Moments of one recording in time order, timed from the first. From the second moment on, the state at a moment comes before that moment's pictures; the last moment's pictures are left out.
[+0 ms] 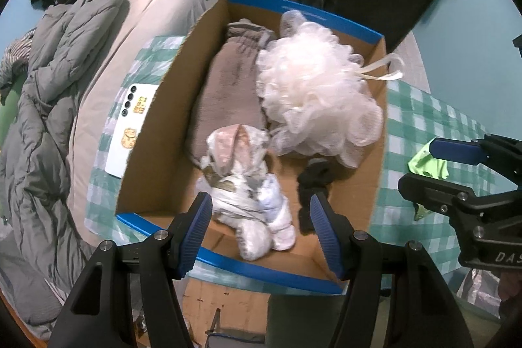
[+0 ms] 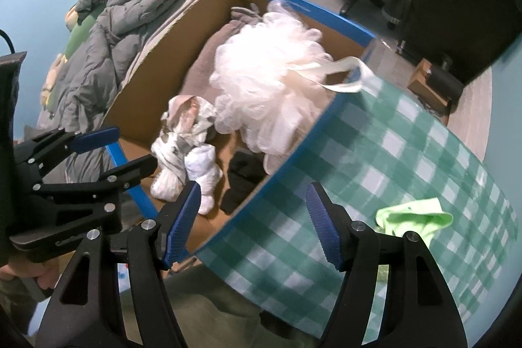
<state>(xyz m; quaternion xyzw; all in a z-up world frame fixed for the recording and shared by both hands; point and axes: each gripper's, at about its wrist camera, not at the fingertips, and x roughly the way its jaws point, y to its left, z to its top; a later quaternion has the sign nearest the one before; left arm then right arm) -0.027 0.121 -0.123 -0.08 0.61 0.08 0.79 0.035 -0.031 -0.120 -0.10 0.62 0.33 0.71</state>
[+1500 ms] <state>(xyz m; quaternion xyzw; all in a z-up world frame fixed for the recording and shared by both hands) 0.024 -0.056 -0.147 -0.03 0.62 -0.02 0.78 0.079 -0.207 -0.149 -0.08 0.64 0.22 0.73</state>
